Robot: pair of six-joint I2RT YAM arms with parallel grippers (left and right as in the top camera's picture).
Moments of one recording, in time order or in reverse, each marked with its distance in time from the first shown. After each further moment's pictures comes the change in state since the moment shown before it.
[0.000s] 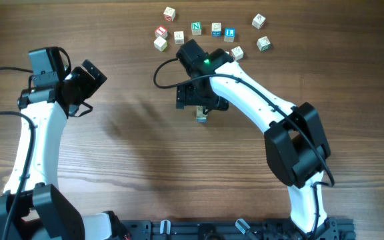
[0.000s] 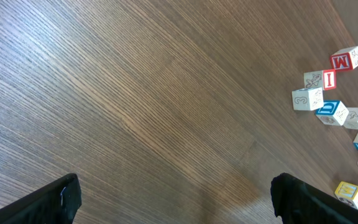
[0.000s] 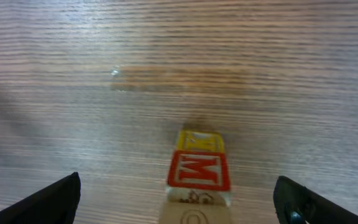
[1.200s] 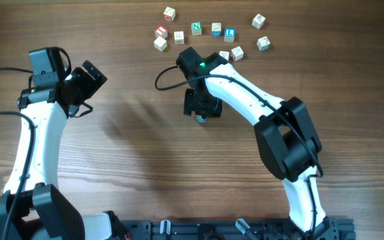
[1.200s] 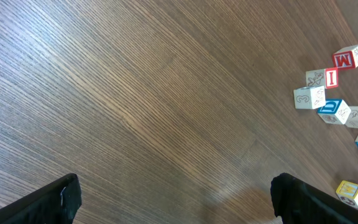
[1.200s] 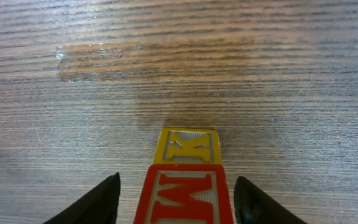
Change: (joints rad) left arm 0.000 0.000 0.000 -0.007 0.000 0.000; right arm 0.001 0.075 -0.006 -0.031 -0.029 0.053
